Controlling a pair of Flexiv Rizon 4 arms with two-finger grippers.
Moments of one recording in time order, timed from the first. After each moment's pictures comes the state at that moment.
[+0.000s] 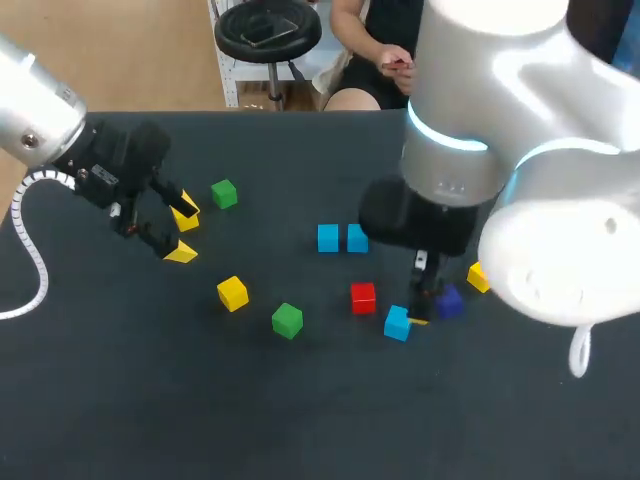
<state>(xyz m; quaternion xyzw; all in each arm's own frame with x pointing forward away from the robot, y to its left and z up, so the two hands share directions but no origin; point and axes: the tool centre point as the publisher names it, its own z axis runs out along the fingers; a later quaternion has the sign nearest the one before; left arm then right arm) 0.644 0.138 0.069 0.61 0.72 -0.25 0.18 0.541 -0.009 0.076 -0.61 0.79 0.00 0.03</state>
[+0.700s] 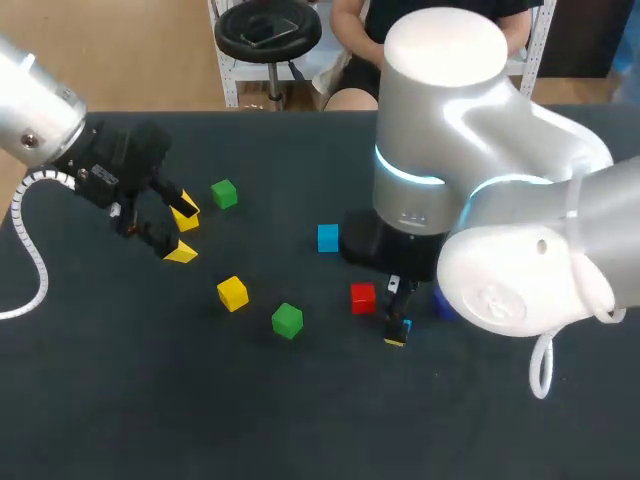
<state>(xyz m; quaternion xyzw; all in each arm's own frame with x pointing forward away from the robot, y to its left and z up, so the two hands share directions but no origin) 0.644 0.138 0.069 0.61 0.72 -0.25 0.18 0.545 0.009 0.022 -0.58 0.81 0.01 0.00</state>
